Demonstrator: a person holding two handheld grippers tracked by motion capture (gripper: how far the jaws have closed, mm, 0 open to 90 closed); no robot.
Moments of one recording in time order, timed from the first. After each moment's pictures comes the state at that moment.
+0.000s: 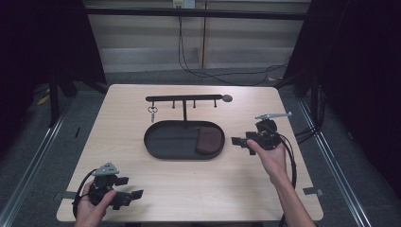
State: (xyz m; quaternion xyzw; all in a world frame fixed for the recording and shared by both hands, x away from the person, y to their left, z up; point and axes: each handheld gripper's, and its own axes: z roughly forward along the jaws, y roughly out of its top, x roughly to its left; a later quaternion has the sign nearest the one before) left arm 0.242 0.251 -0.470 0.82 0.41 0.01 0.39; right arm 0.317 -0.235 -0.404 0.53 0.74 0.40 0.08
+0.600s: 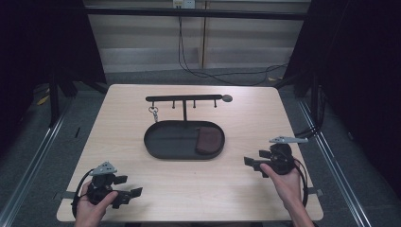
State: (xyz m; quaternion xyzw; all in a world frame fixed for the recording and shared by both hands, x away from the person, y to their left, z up) left arm 0.241 0.254 -0.468 0.81 0.42 0.03 0.40; right arm 0.257 -0.262 -0.434 0.53 0.73 0.40 0.11
